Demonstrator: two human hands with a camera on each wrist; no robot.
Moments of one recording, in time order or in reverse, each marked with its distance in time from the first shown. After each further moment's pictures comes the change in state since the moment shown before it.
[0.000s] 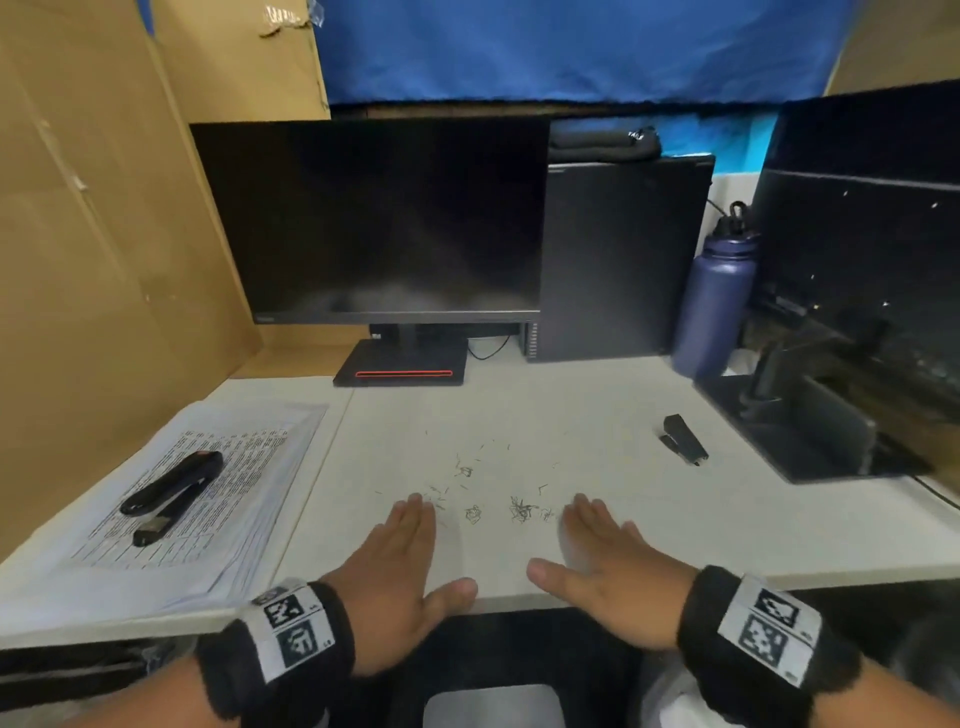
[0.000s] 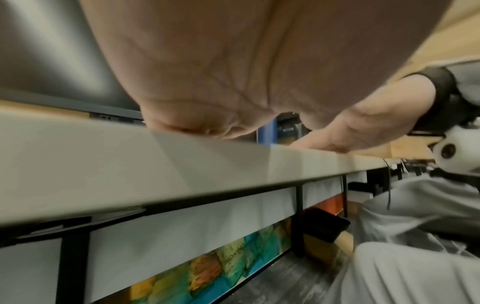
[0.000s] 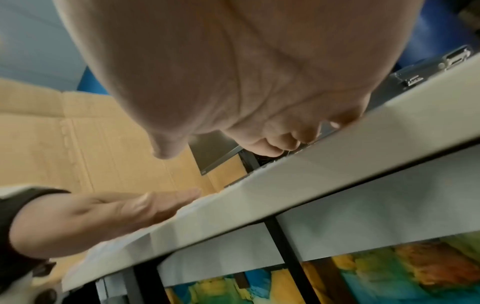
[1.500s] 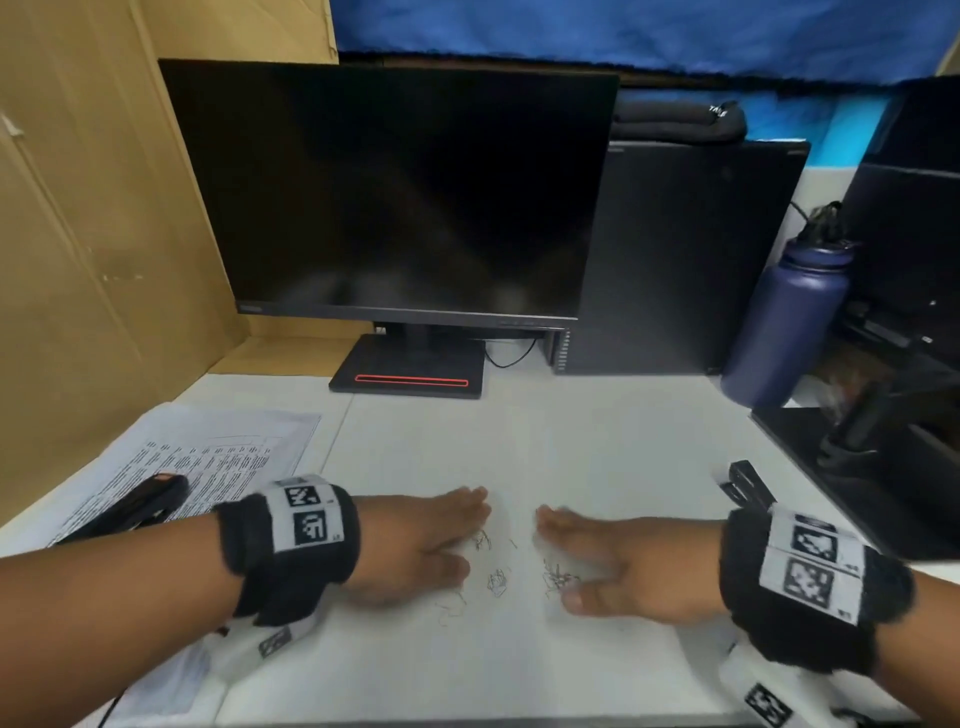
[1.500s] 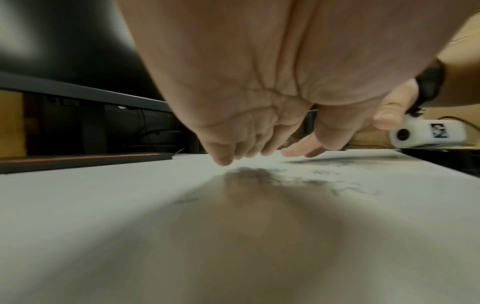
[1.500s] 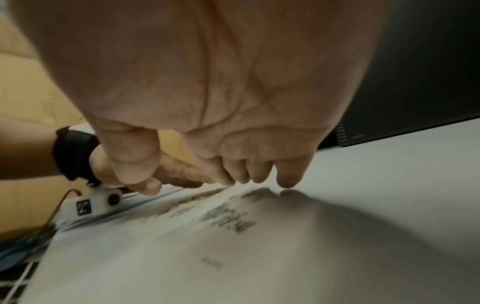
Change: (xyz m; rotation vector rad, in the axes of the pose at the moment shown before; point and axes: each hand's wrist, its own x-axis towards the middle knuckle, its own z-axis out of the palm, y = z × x) left_hand 0.099 -0.041 -0.076 0.019 -0.213 0.241; right_hand 0.083 -0.001 -0.078 -0.158 -0.331 -0.201
